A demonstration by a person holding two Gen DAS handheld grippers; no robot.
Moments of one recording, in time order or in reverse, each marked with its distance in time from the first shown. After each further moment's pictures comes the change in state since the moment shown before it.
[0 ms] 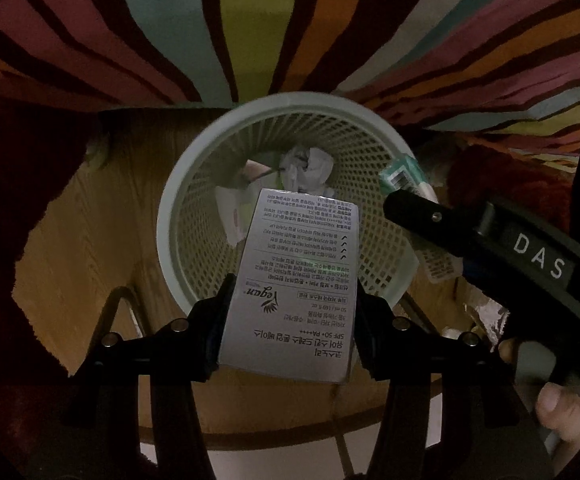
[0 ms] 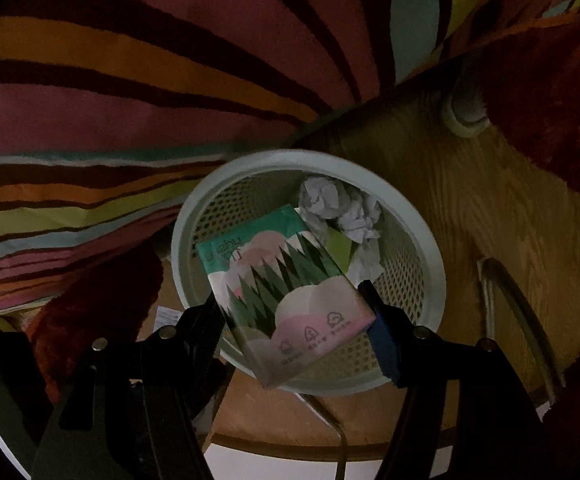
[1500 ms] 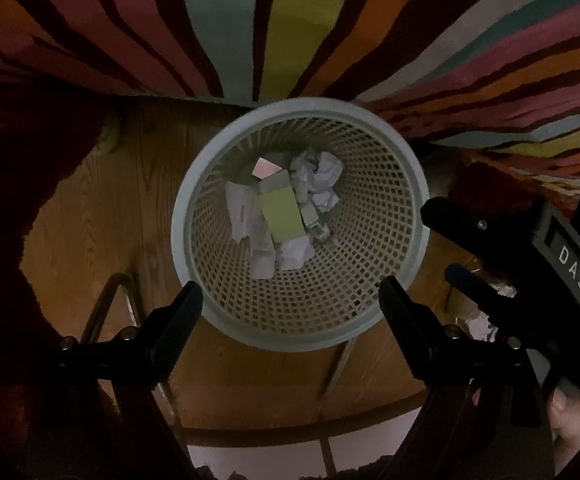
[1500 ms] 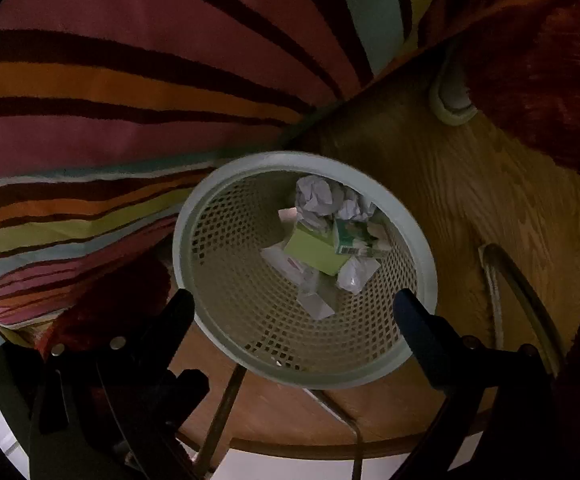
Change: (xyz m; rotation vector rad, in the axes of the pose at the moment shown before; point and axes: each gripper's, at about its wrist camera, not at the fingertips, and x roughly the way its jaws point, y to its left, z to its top) left arm -0.007 0.017 -0.007 -0.082 -0.032 -0.024; right arm -0.006 -0.024 -0.007 0.077 -0.022 0.044
